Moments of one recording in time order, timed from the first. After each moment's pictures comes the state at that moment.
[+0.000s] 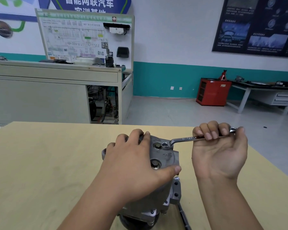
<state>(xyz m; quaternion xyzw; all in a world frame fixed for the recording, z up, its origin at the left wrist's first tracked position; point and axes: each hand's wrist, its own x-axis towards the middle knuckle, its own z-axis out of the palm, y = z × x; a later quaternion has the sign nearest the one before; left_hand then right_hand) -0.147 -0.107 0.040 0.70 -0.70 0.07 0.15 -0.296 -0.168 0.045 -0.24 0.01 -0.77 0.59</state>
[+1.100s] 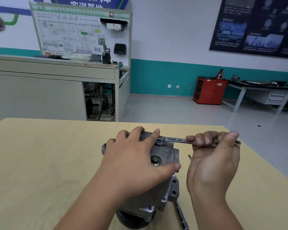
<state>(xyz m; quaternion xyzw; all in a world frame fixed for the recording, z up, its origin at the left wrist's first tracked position) -0.152 -0.108 0.041 0.68 -0.71 0.05 0.16 -0.277 -0.146 0.030 -0.31 0.17 -0.85 0.39</state>
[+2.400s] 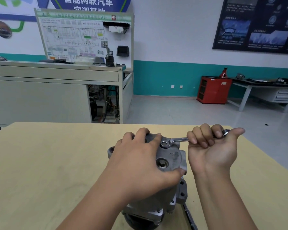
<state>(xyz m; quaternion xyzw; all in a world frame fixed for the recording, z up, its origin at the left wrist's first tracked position) -0.145 -0.106 0.041 0.66 -0.73 0.05 0.18 -0.283 -0.178 0.038 -0.21 0.06 -0.75 0.62</state>
